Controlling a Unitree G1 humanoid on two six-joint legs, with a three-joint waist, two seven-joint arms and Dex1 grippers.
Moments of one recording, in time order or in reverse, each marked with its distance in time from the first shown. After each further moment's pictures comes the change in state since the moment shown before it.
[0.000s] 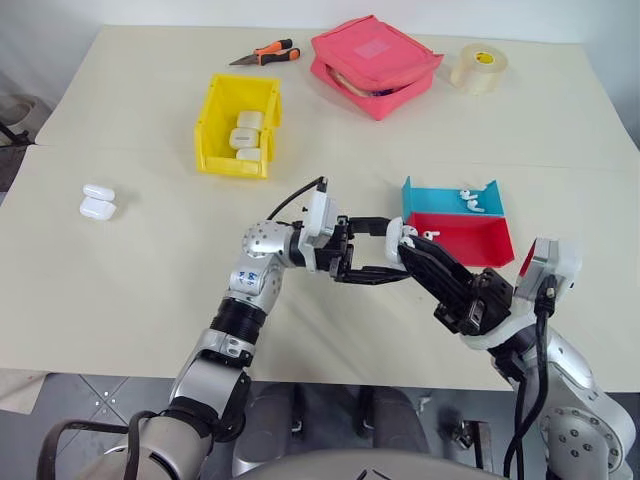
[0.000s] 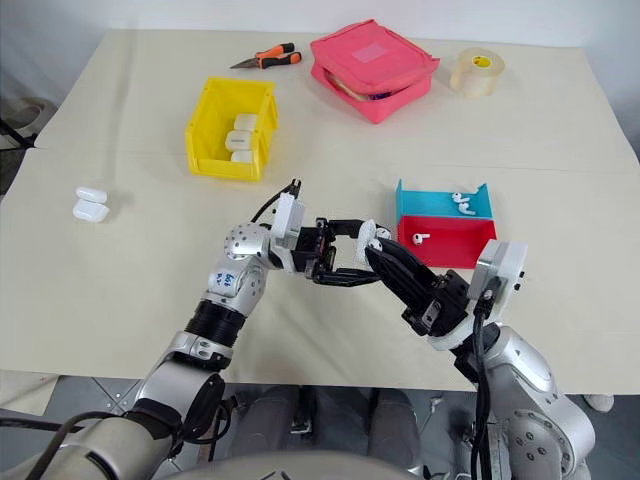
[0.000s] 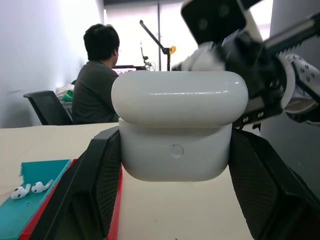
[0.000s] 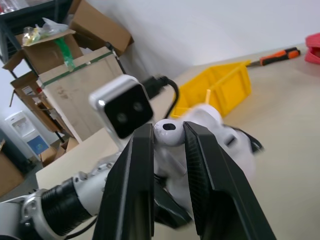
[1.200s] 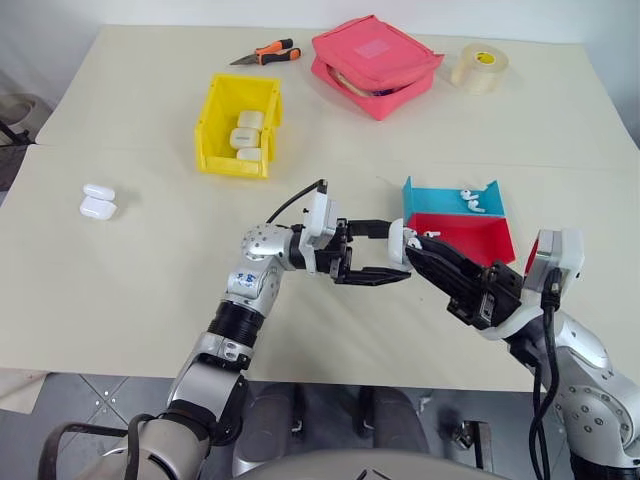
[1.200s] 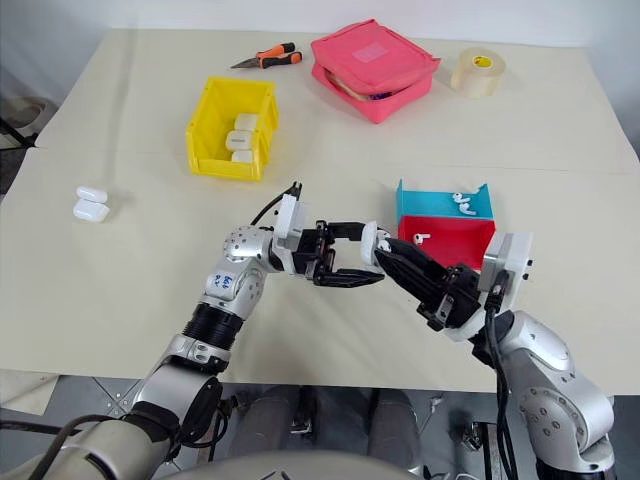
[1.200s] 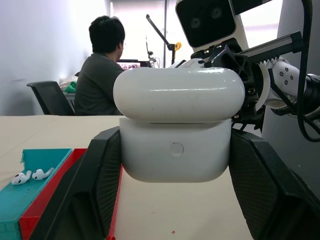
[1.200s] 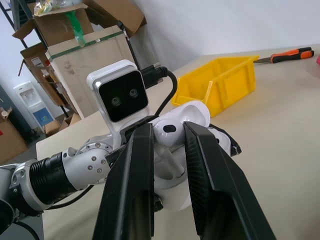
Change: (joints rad) left arm 0.021 0.019 -0.015 -0.031 0.007 0.037 0.025; right arm -0.031 -0.174 -0.020 0.107 0.017 -0.070 0.112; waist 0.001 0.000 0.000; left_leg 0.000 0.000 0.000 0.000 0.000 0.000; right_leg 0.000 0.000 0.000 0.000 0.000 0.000
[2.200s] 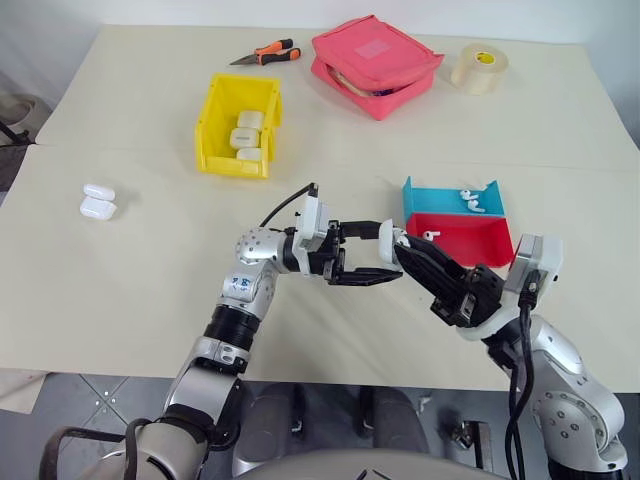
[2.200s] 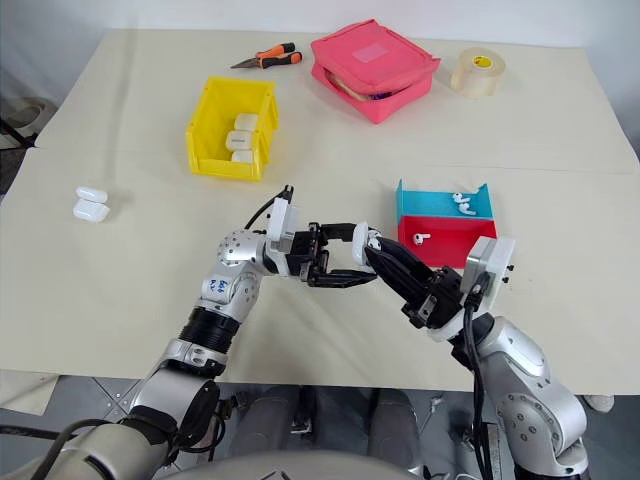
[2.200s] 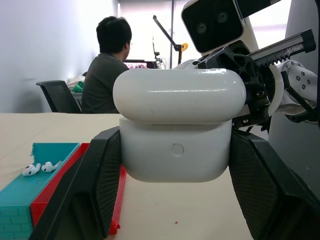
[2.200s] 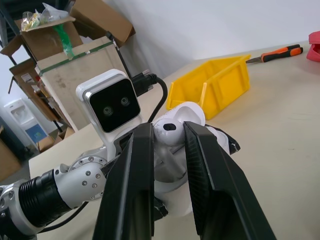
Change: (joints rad) left arm 0.024 -0.003 0.024 0.007 0.000 -0.032 0.005; right arm 0.002 0.105 0.092 -0.010 -0.046 -0.024 -0.100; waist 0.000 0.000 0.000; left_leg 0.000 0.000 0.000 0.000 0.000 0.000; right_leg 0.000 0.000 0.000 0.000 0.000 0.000
